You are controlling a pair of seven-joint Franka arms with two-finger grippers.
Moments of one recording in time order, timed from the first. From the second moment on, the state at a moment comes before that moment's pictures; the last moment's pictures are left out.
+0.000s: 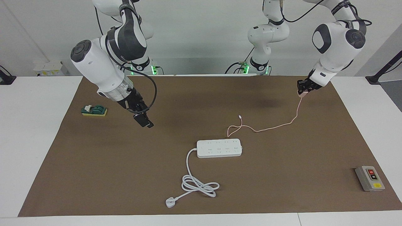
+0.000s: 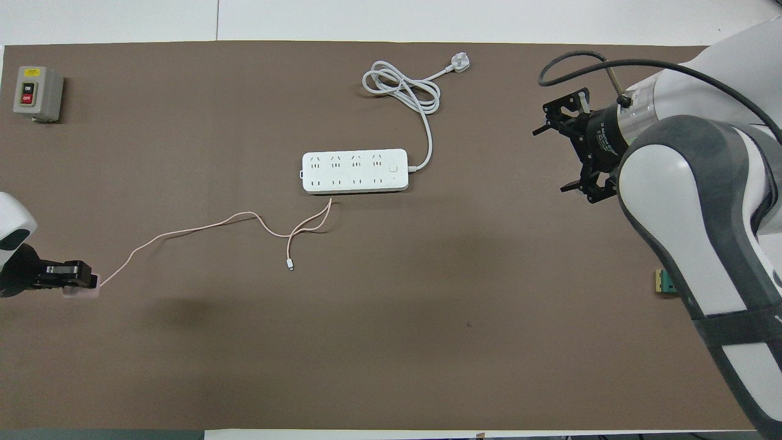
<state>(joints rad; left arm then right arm) 0.18 -0.23 -0.02 -2.22 -0.04 1.83 0.18 0.30 0.16 -0.18 -1.66 0.30 1.83 1.09</state>
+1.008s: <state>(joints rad) 0.14 -0.25 -0.03 -2.47 -0.27 2.19 0.35 0.11 0.05 -0.17 -1.66 0.05 1.61 0.07</state>
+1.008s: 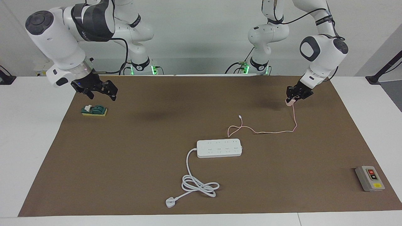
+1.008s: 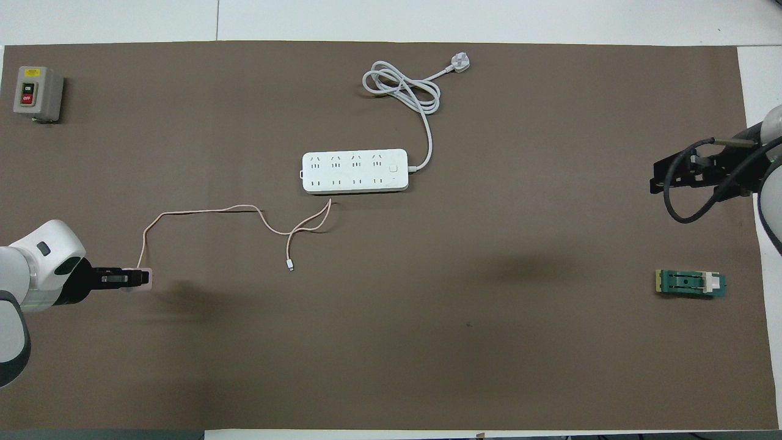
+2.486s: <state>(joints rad) 0.27 -0.09 -0.02 -2.46 -0.56 2.15 0.67 0.08 0.02 -0.18 -1.66 0.05 1.58 -0.01</state>
